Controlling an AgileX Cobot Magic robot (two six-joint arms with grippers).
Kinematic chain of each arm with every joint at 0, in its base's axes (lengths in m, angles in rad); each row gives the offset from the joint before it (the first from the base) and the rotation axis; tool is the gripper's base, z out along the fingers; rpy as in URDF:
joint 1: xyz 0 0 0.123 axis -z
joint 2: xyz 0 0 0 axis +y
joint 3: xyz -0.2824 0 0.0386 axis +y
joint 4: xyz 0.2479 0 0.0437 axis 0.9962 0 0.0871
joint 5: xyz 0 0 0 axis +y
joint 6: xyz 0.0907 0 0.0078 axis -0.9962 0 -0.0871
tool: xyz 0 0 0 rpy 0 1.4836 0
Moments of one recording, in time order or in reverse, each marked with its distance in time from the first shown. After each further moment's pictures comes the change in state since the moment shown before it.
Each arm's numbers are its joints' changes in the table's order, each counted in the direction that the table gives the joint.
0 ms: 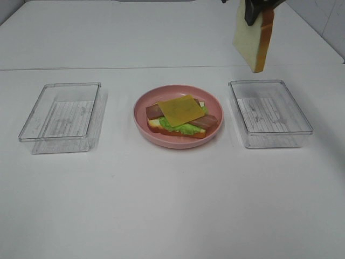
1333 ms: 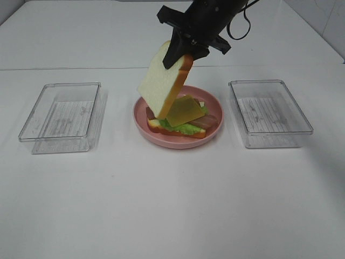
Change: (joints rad) left arm 0.000 0.000 0.000 0.000 0.000 -0.001; right arm -0.003 0.227 -0.001 0.728 0.002 0.194
